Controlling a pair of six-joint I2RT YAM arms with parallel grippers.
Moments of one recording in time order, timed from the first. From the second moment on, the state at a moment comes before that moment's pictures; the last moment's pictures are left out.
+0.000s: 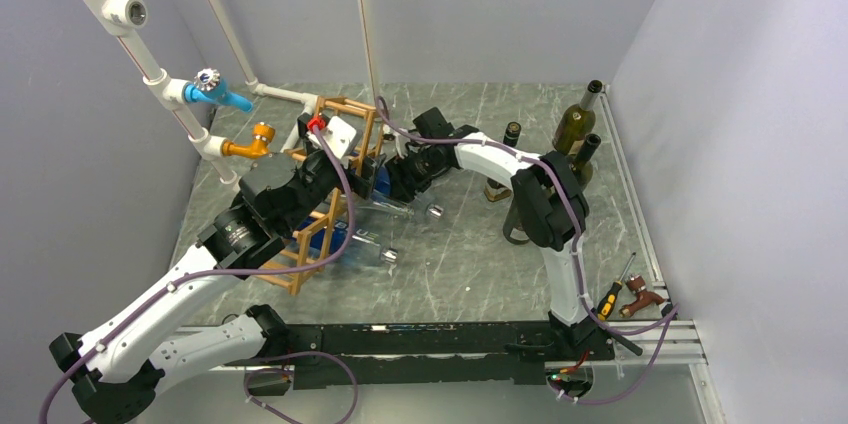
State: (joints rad) left arm -0.80 0.88 1.04 -0.16 -0.22 0.16; right arm 0.61 2.11 1.59 -0.51 -0.75 -0.05
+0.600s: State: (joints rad) left arm -0.80 0.88 1.04 -0.16 -0.21 0.16; right arm 0.63 2.12 1.53 -0.34 -0.73 -0.02
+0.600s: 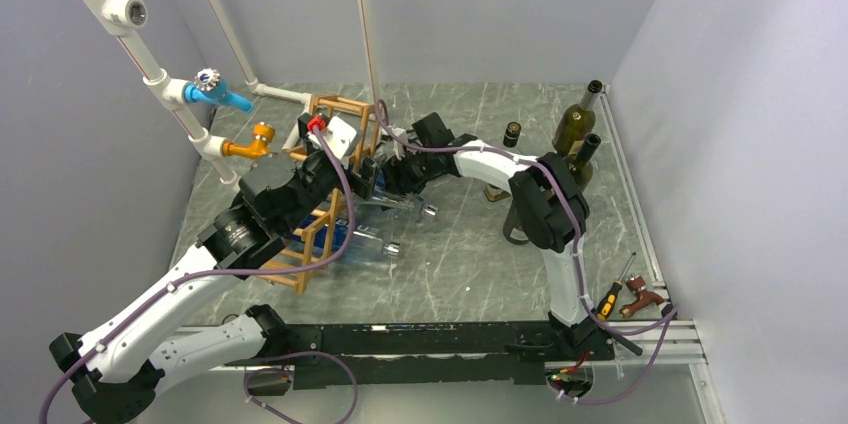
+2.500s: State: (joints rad) left arm -0.80 0.92 1.04 -0.16 -0.19 0.16; right arm 0.53 1.86 1.13 -0.03 -0.83 0.11
